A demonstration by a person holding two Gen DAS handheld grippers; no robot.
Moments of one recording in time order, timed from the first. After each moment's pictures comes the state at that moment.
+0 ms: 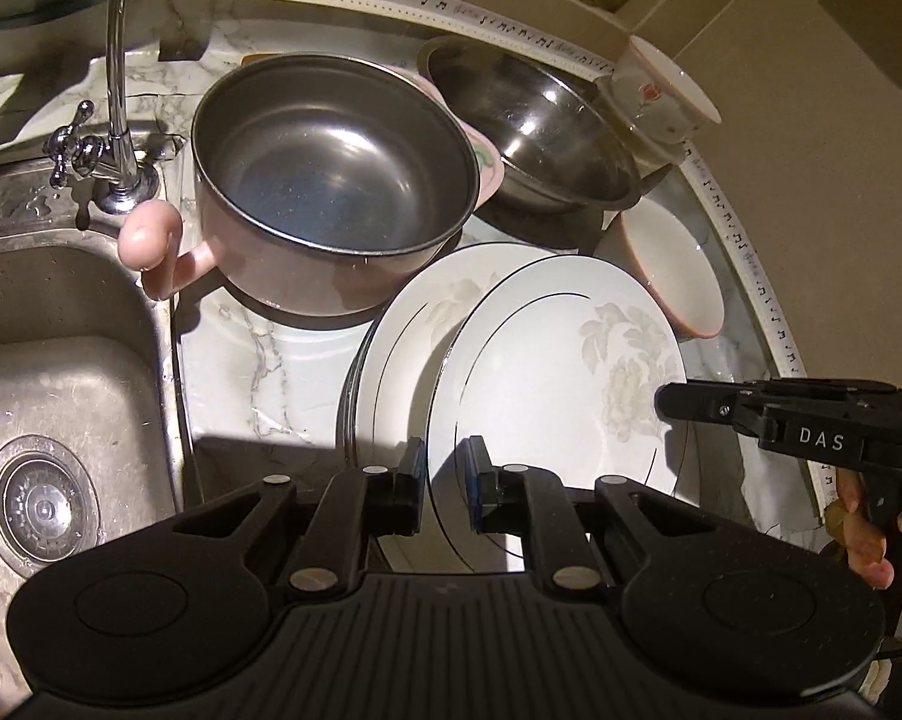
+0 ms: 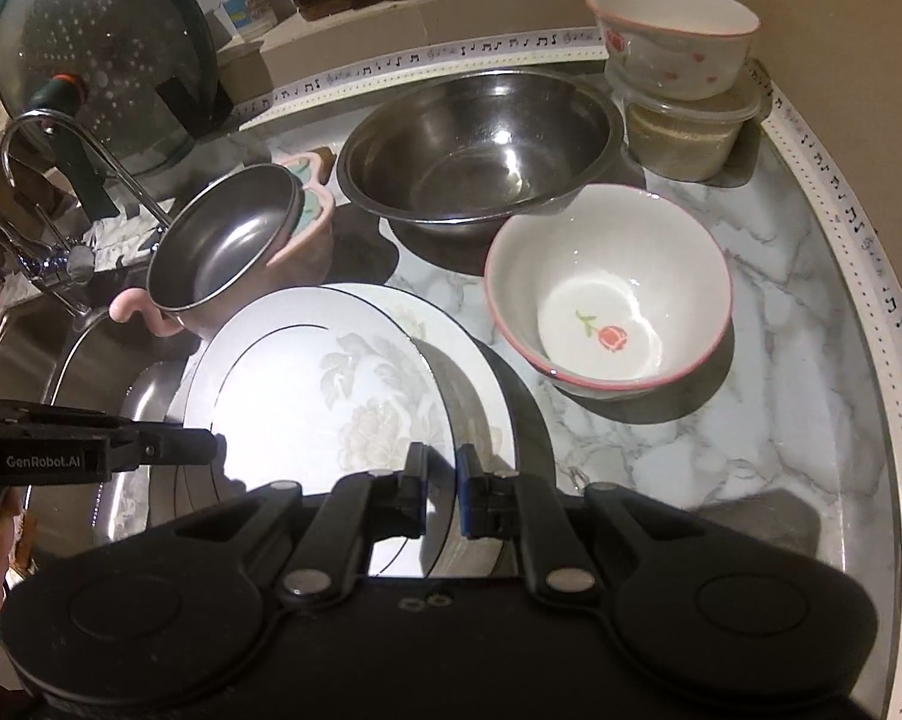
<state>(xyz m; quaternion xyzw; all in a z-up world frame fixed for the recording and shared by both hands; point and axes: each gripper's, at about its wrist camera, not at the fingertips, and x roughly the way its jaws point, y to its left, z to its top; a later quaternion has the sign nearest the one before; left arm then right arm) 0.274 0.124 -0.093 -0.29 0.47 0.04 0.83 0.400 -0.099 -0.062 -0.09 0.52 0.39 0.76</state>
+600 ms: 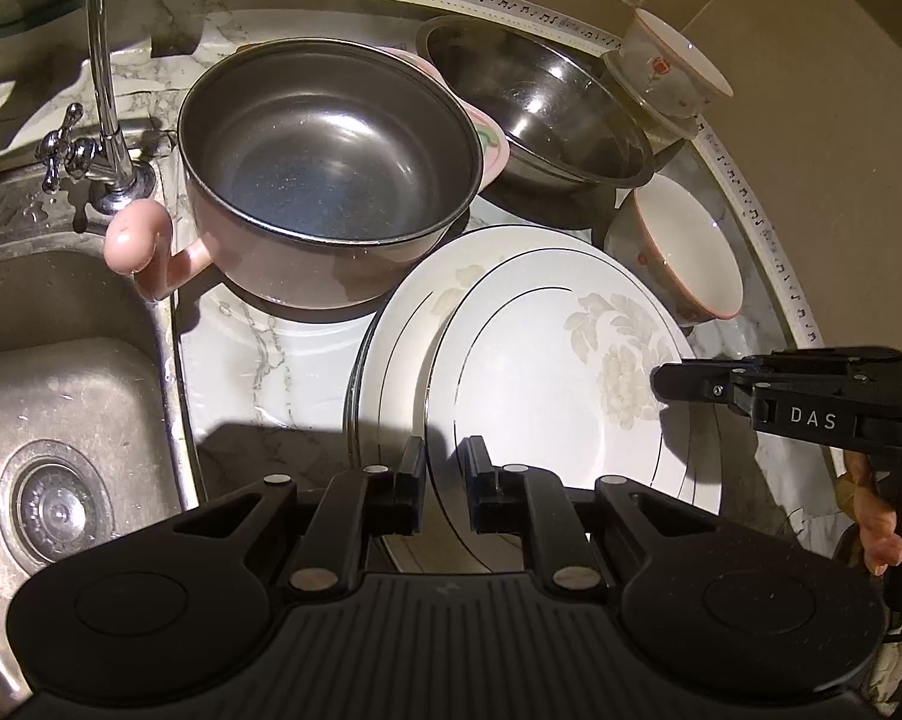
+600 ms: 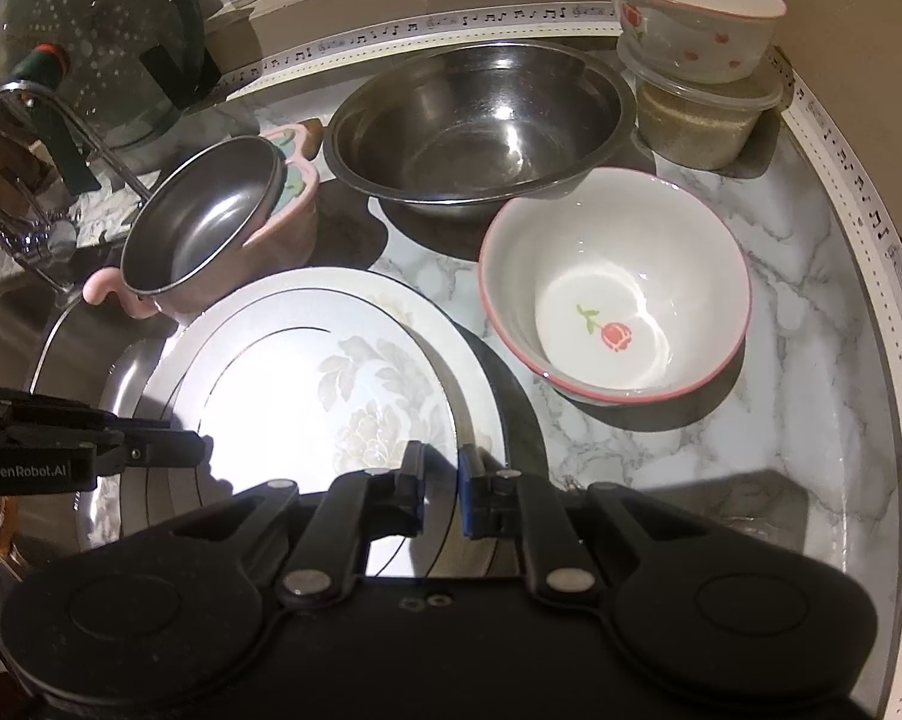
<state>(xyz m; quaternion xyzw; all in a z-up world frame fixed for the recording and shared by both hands) 0.283 0.116 -0.092 -0.26 0.50 0.05 0.83 0.404 -0.085 -0.072 -0.13 0.52 0.38 0.75</state>
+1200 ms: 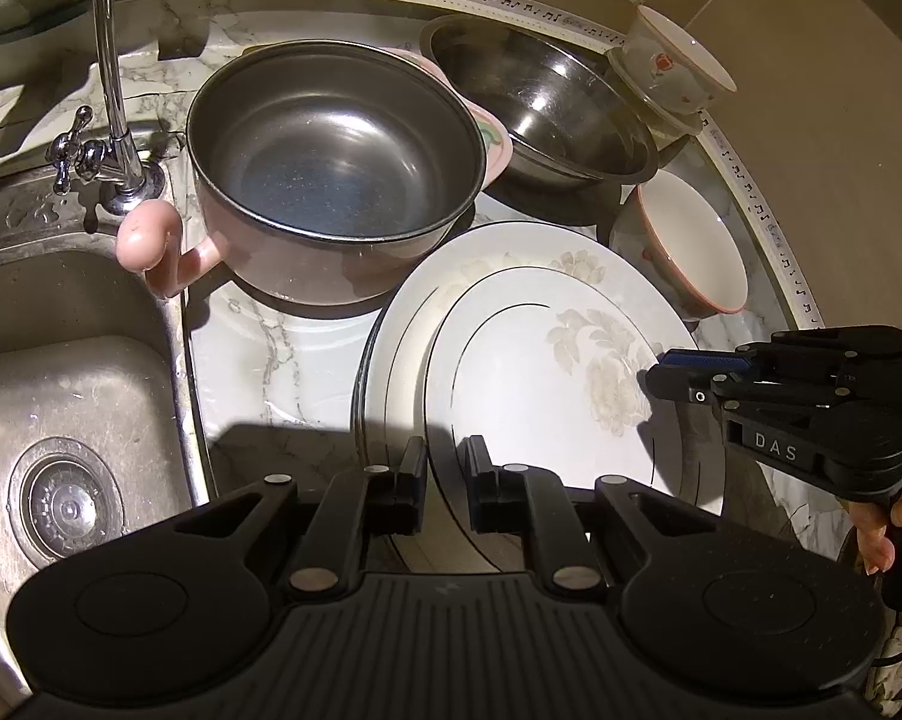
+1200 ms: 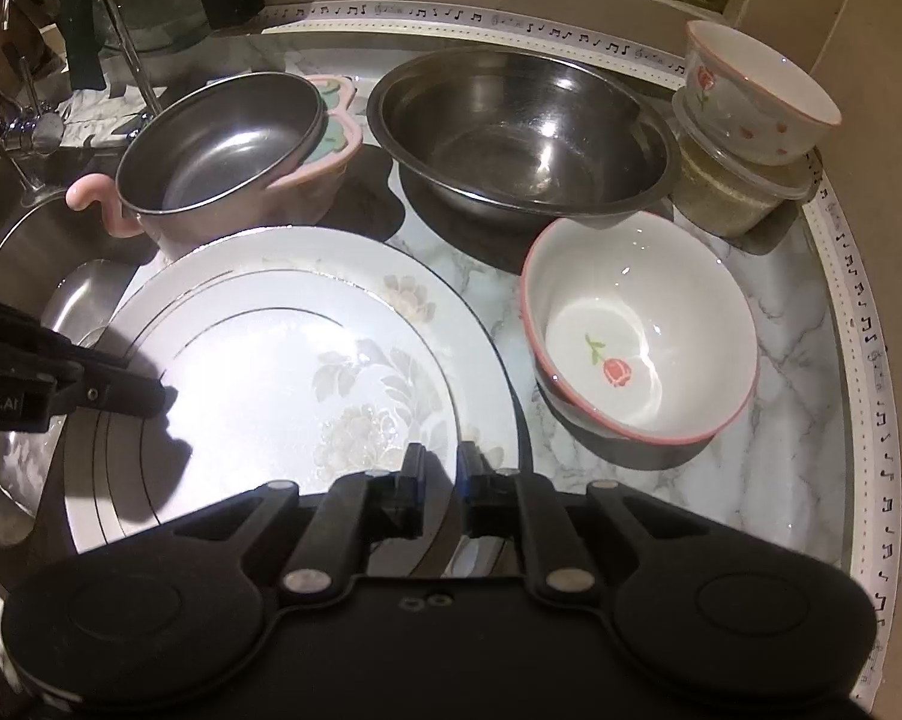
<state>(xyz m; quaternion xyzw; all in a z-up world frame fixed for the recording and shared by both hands) 0.280 0.116 -0.090 -0.26 0.50 0.05 0.82 0.380 -0.059 -0.073 -0.24 0.48 0.38 0.76</state>
